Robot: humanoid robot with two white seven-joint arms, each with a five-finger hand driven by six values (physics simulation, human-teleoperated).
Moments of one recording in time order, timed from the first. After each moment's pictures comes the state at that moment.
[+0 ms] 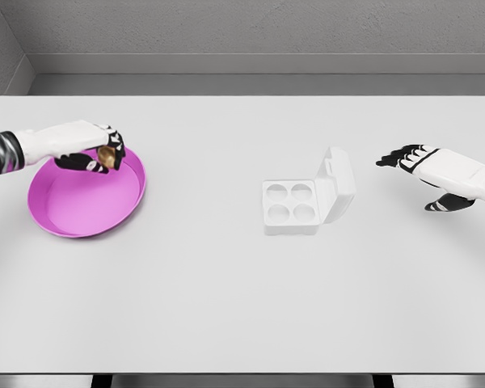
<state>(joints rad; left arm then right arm) -0.69 0.65 -0.48 -1.08 -0.41 -0.61 -0.61 -0.39 -0.92 0.47 -1.34 0.45 -0.61 0.24</state>
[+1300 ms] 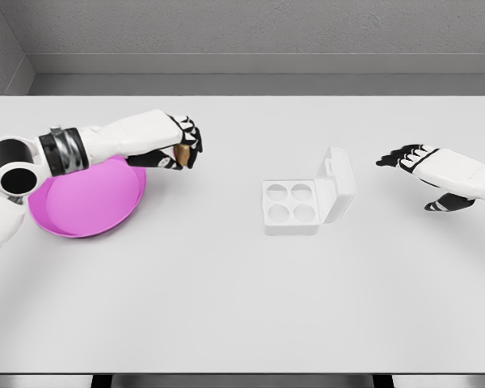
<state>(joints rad) -0.62 0.49 -0.43 -1.38 -0.41 -0.61 -0.61 -0.39 -0.92 0.47 -1.35 0.44 -0.61 0.24</state>
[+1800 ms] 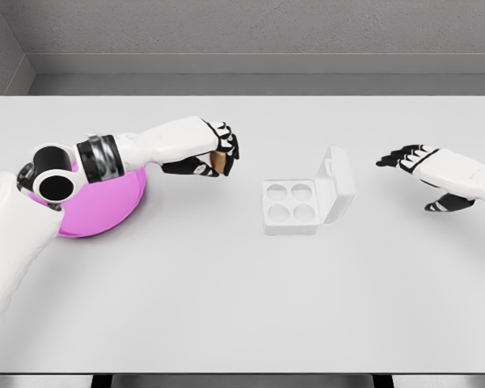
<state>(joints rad) -0.60 0.37 -0.44 -1.40 -0.42 -0.61 -0.61 -0.38 -0.92 0.47 -1.35 0.44 -0.61 0.24</state>
